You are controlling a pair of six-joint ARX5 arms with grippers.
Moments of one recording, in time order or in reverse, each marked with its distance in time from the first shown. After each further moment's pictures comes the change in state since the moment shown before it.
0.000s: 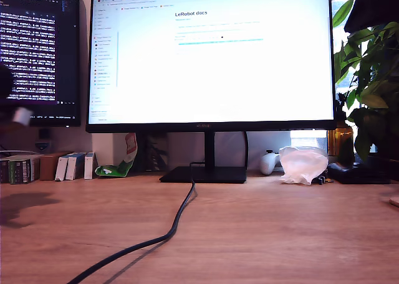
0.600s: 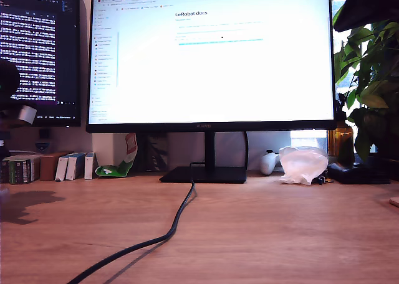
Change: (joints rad) left arm 0.002 0.011 0.011 0.039 0.001 -0.002; right arm 0.033 0.000 0.000 -0.009 -0.034 0.000
